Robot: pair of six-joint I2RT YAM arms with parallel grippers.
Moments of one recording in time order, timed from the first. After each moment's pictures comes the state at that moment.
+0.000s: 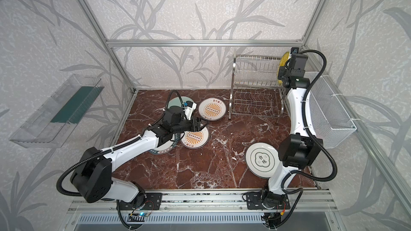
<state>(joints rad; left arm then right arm) -0.59 1.46 0.94 0.05 0.39 -0.57 -0.19 1.81 2.00 -0.56 0.14 -0.07</state>
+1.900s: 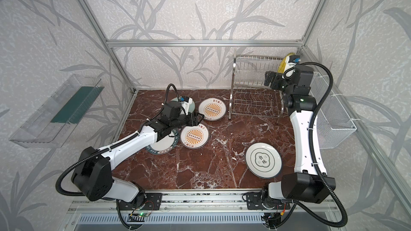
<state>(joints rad) -0.53 1.48 1.05 -0.11 0.23 -0.50 -0.12 1.38 1.57 -0.49 -0.23 0.16</state>
